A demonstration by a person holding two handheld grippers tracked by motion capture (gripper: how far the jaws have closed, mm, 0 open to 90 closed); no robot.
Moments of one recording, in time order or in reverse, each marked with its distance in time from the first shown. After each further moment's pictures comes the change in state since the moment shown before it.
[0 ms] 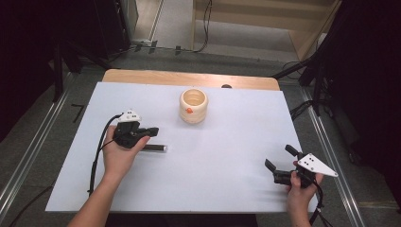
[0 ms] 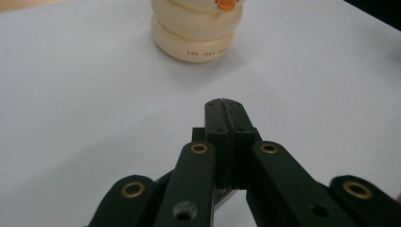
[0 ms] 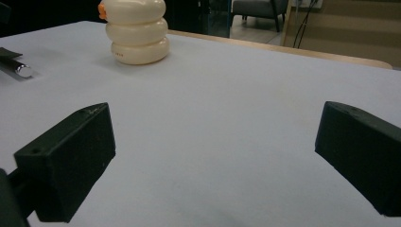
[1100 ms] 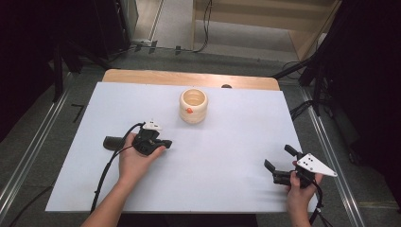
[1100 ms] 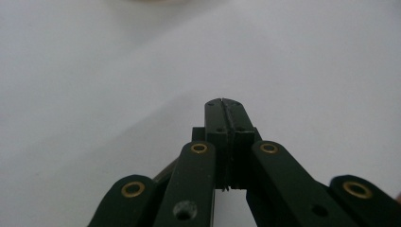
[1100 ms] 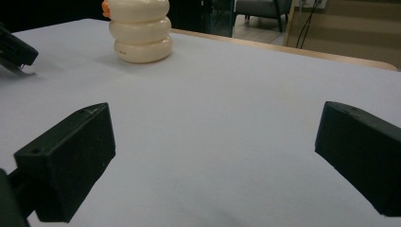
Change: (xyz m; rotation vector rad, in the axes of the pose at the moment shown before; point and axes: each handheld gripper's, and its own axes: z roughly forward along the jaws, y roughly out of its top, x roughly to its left) left arm -0.022 -0.018 0.048 0.188 -0.042 0.034; right arm 0.001 0.000 0.001 0.004 0.012 -0.011
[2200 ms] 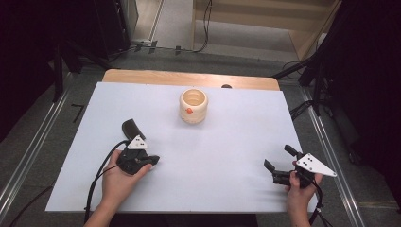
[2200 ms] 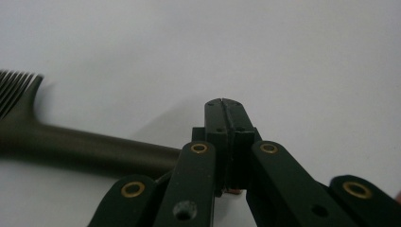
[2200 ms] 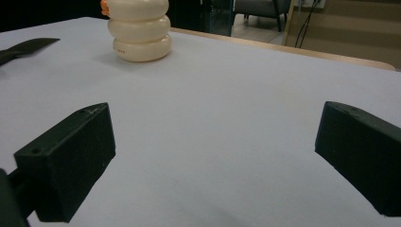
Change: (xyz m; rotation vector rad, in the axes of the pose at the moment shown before) left arm -0.012 -0.054 -0.038 0.010 0.045 0.009; right arm 0.001 0.000 0.000 0.005 -0.007 -0.003
